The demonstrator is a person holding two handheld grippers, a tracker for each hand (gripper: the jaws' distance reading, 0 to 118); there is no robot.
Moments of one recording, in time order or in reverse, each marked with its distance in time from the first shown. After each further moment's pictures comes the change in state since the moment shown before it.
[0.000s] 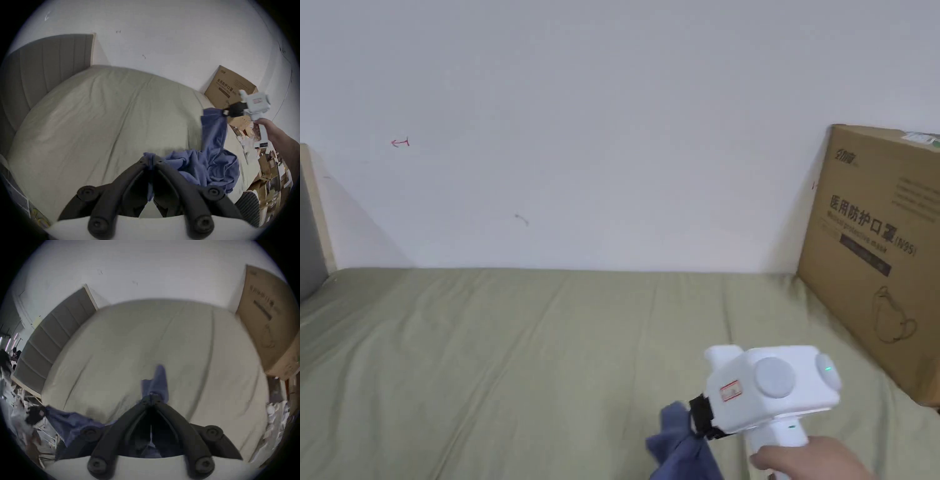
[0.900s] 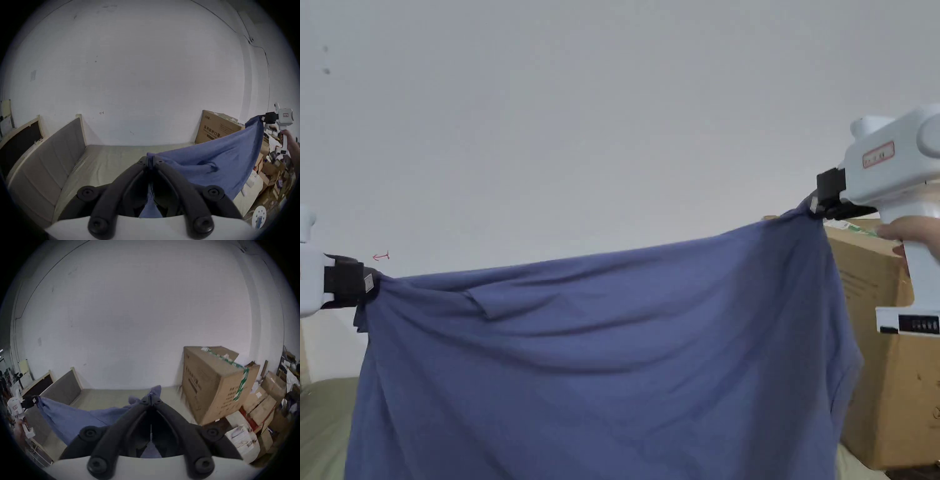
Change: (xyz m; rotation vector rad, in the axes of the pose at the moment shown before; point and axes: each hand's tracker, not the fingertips) left arm 0.075 0.335 0.122 0.405 -0.046 -0.246; right arm 0.041 0.123 0.388 0.634 -0.288 -0.144
